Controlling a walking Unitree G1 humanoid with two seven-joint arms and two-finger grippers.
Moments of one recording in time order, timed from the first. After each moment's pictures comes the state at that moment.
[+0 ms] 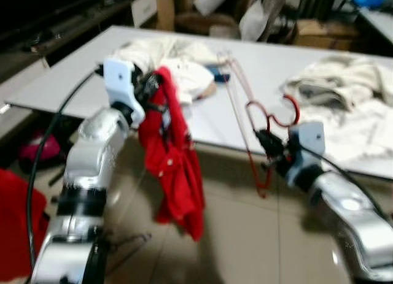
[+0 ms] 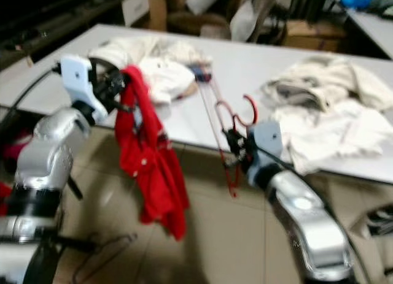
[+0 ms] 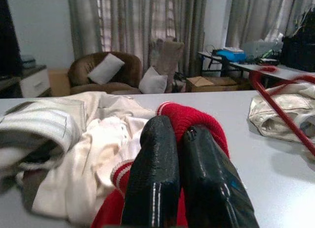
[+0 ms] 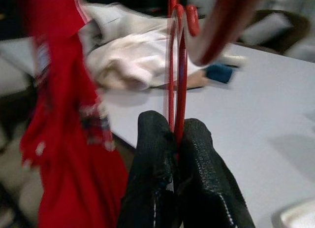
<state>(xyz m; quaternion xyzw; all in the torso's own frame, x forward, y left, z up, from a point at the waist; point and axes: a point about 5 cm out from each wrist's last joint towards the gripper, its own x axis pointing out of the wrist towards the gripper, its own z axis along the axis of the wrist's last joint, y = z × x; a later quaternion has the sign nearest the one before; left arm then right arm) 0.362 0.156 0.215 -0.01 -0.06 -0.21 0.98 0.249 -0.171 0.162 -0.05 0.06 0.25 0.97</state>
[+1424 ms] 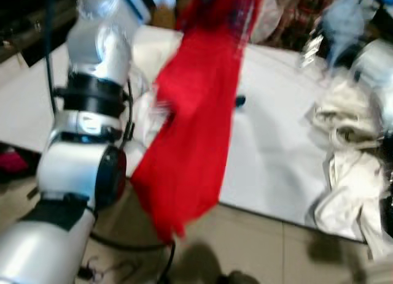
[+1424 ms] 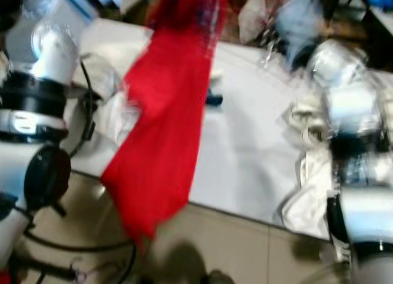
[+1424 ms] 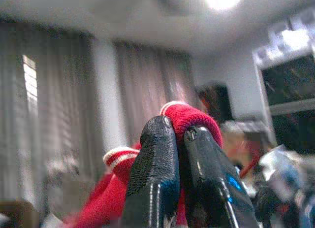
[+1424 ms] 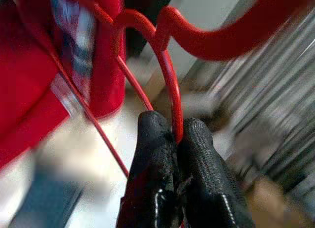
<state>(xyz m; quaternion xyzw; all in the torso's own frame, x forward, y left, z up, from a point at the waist) 0.364 0.109 0.405 -0.03 -0.34 -0.43 0.83 0.383 -0.215 0.345 -0.23 -0.15 0.14 0.95</state>
